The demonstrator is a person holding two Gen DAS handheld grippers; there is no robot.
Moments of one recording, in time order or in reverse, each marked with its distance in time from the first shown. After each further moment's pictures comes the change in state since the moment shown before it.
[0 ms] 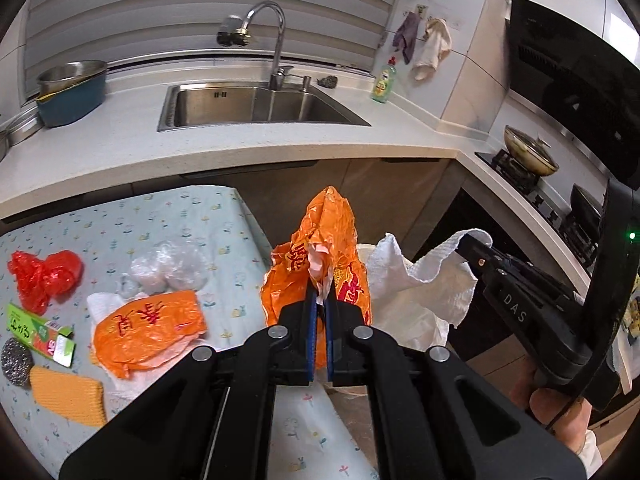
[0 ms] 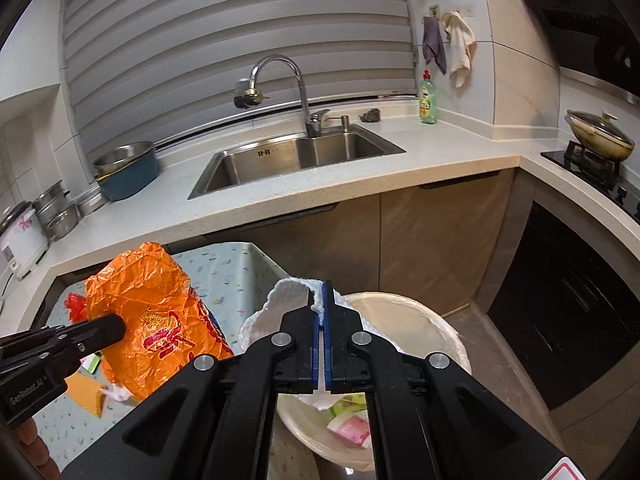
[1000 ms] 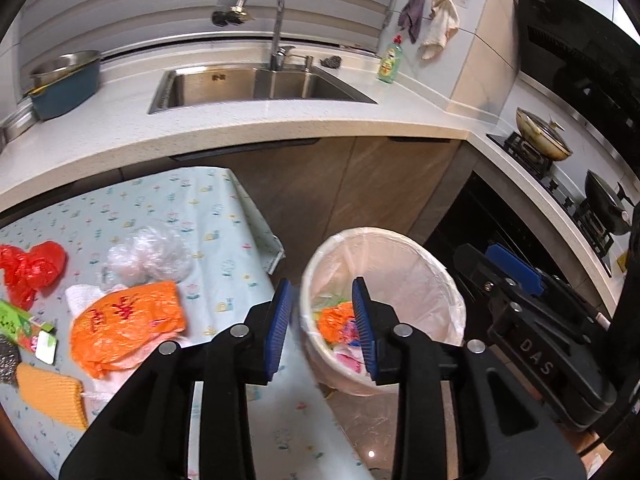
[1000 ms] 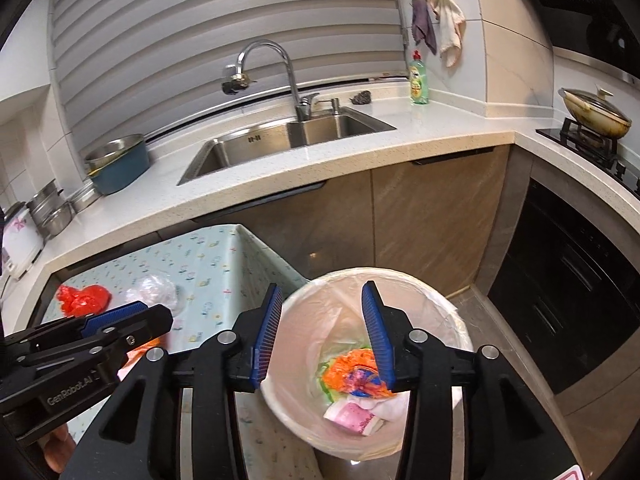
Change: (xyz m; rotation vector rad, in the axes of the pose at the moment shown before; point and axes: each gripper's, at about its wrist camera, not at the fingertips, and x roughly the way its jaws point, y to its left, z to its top) left arm 0.029 -0.003 -0.011 -0.003 0.032 0.058; right arm 0.003 0.009 -0.021 0.006 0.020 0.037
